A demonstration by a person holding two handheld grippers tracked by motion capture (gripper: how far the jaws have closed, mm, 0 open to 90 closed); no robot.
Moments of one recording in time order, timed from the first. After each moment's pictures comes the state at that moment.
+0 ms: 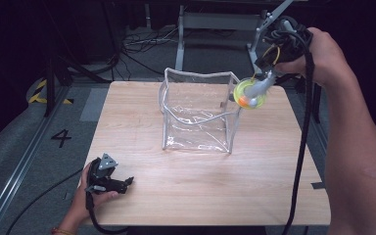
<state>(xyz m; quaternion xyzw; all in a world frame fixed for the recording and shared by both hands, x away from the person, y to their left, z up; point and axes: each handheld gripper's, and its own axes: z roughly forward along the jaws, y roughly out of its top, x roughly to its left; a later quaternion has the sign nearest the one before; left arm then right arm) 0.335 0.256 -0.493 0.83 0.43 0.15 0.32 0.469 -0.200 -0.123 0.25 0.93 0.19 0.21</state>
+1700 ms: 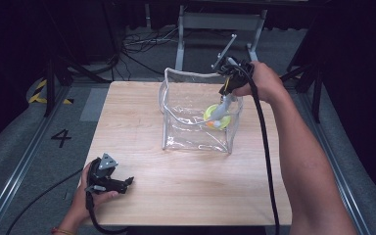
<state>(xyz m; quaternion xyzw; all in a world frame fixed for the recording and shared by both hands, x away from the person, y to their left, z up) 0.335 0.256 -0.493 0.83 0.43 0.15 0.32 0.517 -0.137 -0.238 0.22 0.96 0.15 0.12</state>
